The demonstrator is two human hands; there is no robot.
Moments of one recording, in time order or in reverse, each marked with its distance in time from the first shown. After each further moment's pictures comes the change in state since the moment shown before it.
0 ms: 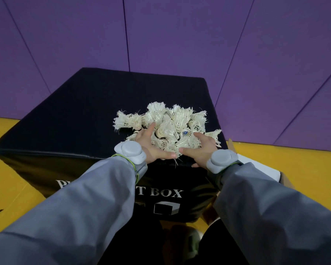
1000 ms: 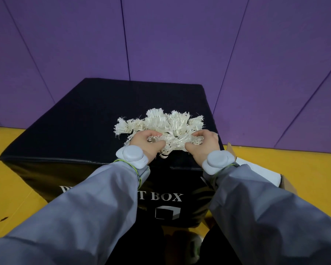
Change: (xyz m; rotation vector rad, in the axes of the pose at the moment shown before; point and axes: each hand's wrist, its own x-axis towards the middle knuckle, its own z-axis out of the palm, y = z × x) left_hand -0.017 0.021 0.005 -0.367 0.320 0.082; right_hand -0.020 -0.017 -0.012 0.114 0.255 -0.112
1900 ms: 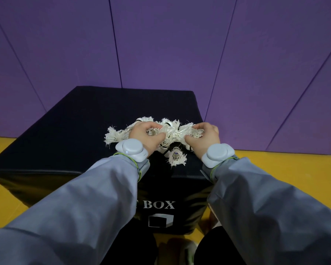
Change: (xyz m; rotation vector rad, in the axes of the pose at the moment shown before) left_hand 0.018 0.042 0.013 0.017 0.063 0.198; right_hand 0.025 -0.016 -0.034 0.041 0.090 -0.058
